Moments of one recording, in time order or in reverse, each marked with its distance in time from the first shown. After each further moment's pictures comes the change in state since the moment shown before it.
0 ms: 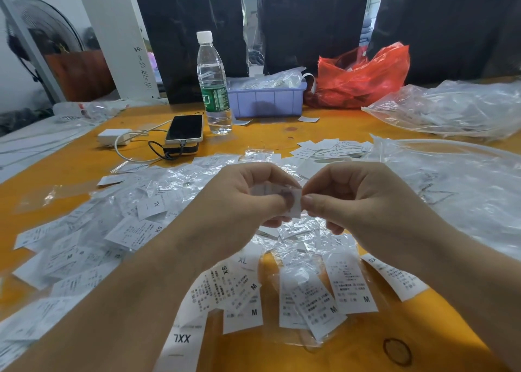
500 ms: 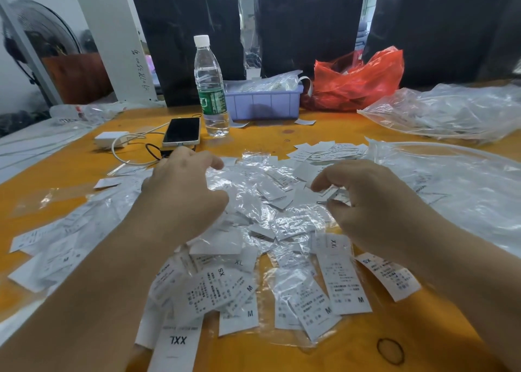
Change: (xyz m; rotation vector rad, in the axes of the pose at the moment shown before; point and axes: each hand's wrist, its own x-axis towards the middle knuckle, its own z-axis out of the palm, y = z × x) left_hand 0.009 -0.010 -0.037 0.893 0.371 -0.192; right_hand 0.007 0.012 -0.010 -0.605 0.051 0.003
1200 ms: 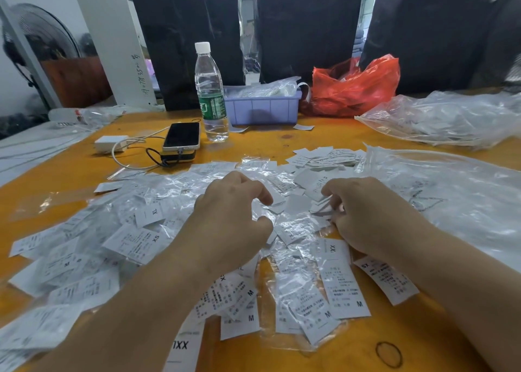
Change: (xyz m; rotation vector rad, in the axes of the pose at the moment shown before) left_hand -0.023 0.025 0.021 -0.170 -0.151 0.218; right_hand 0.007 0.008 0.009 -0.259 -0.088 0.141
